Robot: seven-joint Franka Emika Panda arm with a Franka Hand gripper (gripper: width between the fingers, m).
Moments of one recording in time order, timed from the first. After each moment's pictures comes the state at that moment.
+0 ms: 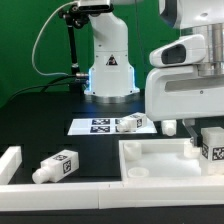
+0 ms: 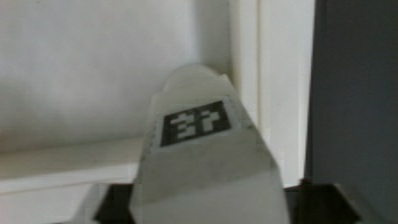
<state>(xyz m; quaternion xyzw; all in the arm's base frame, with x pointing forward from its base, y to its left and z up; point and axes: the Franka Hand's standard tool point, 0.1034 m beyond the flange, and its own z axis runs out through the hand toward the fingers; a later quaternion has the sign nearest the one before) 0.646 0.112 0.073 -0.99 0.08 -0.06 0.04</state>
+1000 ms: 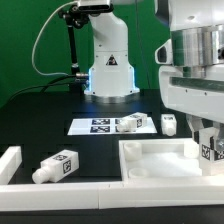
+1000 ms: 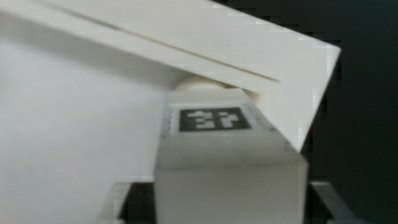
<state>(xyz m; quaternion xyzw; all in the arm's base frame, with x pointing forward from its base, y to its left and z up) 0.641 0.101 0.071 -0.74 0.67 0.00 0.08</state>
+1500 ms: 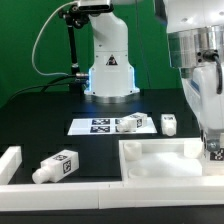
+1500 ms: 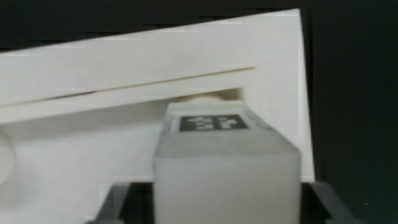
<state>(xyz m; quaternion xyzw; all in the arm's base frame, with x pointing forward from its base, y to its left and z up) 0.640 0.102 0.071 -0.63 0.77 0.02 0.08</state>
